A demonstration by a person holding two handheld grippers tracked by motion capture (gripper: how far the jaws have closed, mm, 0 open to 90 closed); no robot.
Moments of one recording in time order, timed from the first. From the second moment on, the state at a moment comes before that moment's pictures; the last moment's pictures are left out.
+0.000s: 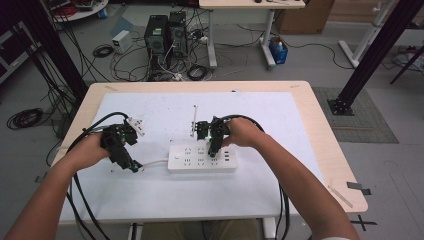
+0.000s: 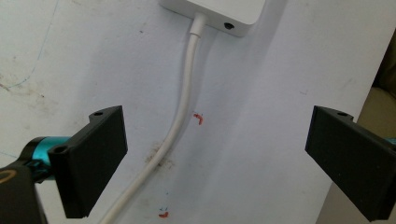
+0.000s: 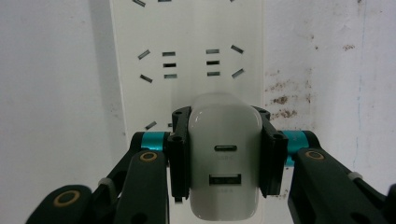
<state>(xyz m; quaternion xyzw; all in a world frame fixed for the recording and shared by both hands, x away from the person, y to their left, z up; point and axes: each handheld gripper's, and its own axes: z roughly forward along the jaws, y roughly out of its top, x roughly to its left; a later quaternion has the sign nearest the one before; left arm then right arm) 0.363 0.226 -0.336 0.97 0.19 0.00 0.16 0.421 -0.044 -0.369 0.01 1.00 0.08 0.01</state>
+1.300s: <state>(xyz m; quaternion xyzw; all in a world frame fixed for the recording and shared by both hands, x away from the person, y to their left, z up) 0.363 0.219 -0.321 0.96 0.19 0.03 0.18 0.414 -0.167 -0.301 0.25 0.96 0.12 0.05</state>
